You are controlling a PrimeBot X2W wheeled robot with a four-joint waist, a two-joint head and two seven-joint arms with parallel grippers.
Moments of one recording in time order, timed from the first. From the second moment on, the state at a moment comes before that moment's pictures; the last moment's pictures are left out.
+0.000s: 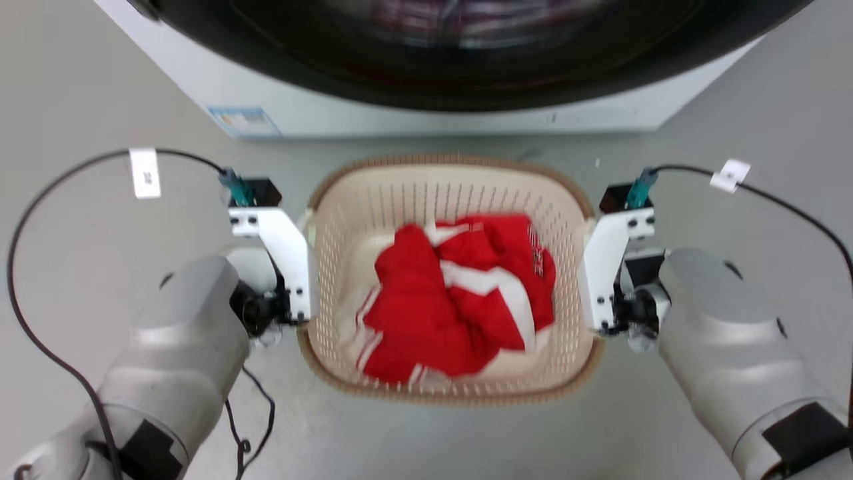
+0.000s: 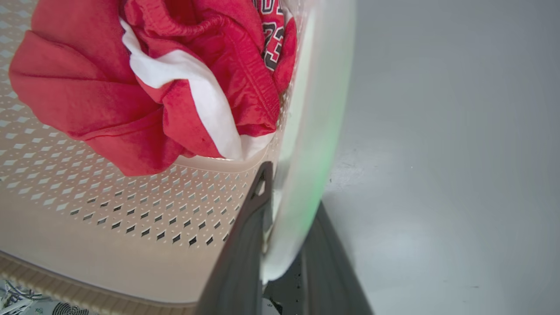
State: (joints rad) left arm -0.97 0.26 -0.92 1.12 -1.13 -0.12 0.45; right arm -0.95 -0.06 0.54 1.23 0.58 0.12 0.59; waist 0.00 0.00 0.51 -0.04
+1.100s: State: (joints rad) left arm -0.79 0.24 -0.99 1.15 -1.28 -0.12 0.68; right arm -0.79 -0.07 0.65 1.26 0.75 0.12 0.80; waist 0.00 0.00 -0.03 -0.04
